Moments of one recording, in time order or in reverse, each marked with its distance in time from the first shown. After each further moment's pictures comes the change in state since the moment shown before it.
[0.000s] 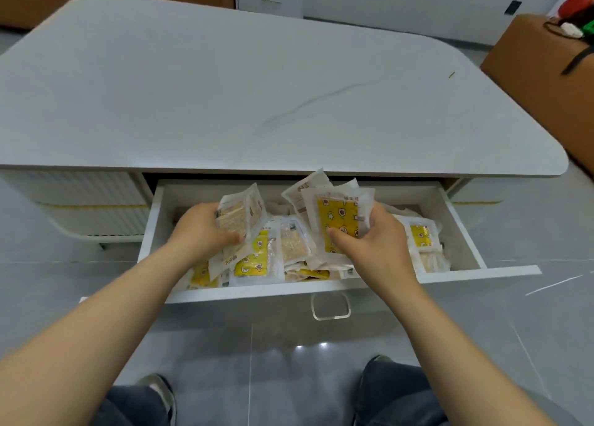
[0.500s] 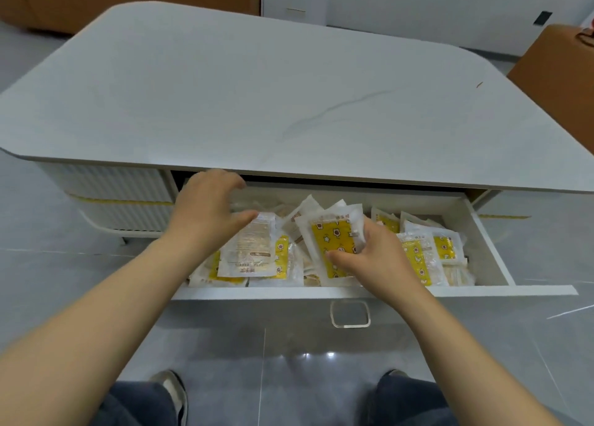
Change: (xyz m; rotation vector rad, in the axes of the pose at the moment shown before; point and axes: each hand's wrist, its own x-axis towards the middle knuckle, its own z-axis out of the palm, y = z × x) left_hand -0.006 0.000 -0.029 0.377 0.344 0.327; right_hand 0.007 0.009 0.020 -0.122 -0.282 0.057
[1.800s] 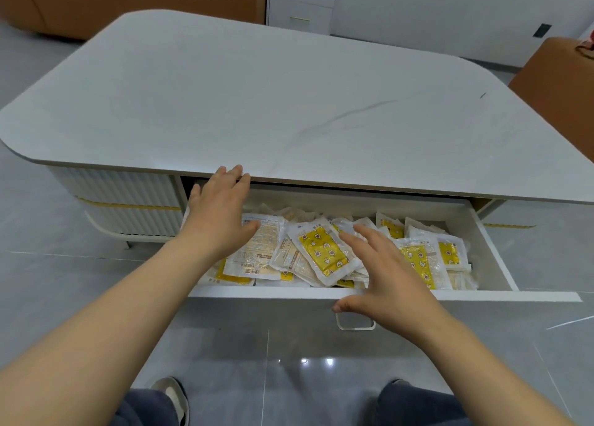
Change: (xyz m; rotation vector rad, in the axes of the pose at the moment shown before) left_hand 0.007 -0.009 0.005 0.142 -0.166 -0.016; right_hand -0.017 0.001 -0.002 -0.573 -0.148 -0.149
